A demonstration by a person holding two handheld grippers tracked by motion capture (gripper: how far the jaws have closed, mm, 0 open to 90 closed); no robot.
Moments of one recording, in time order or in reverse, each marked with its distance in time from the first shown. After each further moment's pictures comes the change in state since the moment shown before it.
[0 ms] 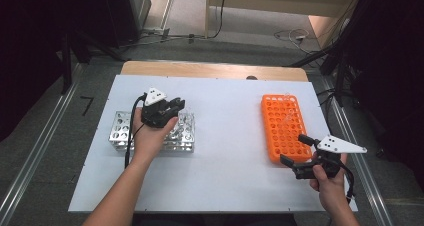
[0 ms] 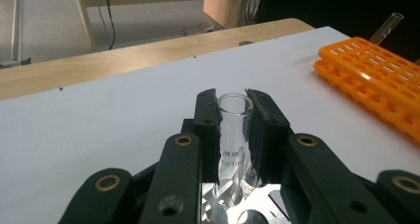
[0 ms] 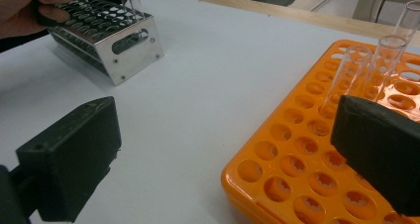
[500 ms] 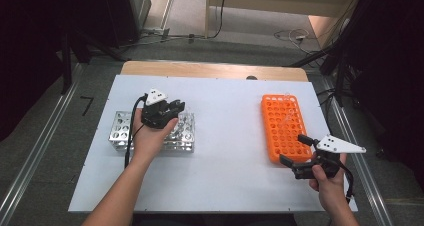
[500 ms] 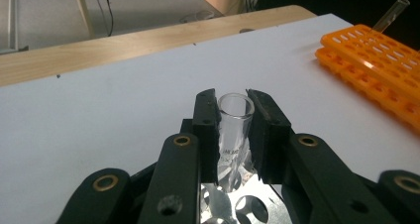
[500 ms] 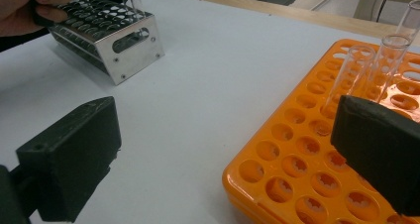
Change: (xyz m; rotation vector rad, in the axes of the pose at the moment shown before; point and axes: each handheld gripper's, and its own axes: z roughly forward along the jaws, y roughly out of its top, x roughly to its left) left arm -0.001 -0.002 0.001 0.057 0.002 -0.002; right arm 0.000 0.000 0.001 0.004 0.002 -0.001
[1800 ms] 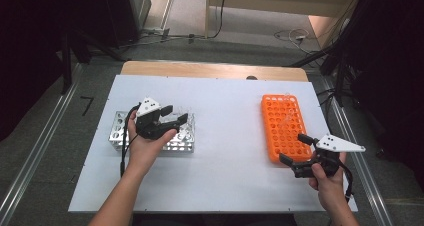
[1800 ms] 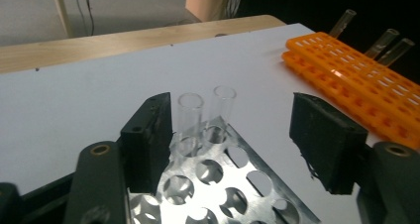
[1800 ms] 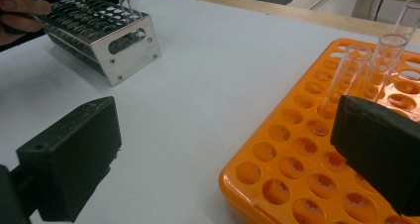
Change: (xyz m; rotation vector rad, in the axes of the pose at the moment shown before) left arm -0.012 -0.015 -0.033 -0.060 -0.085 -0.022; right arm -0.002 0.001 0.002 -0.002 -0.009 0.006
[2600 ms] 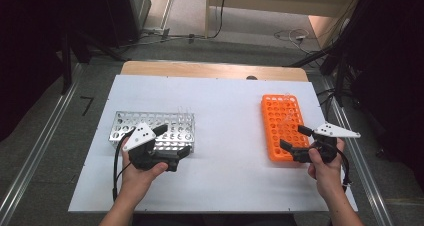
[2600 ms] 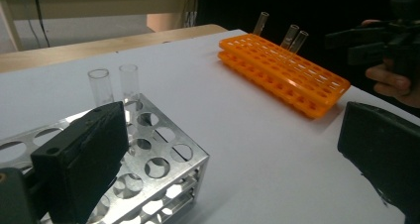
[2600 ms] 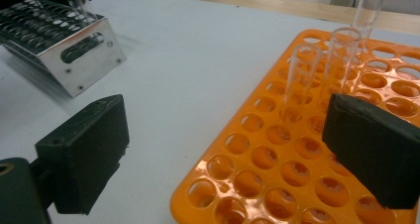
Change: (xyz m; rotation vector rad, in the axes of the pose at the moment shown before) left arm -0.043 -0.029 -0.052 -0.060 -0.140 0.053; right arm -0.029 0.008 0.020 0.037 -0.063 0.071
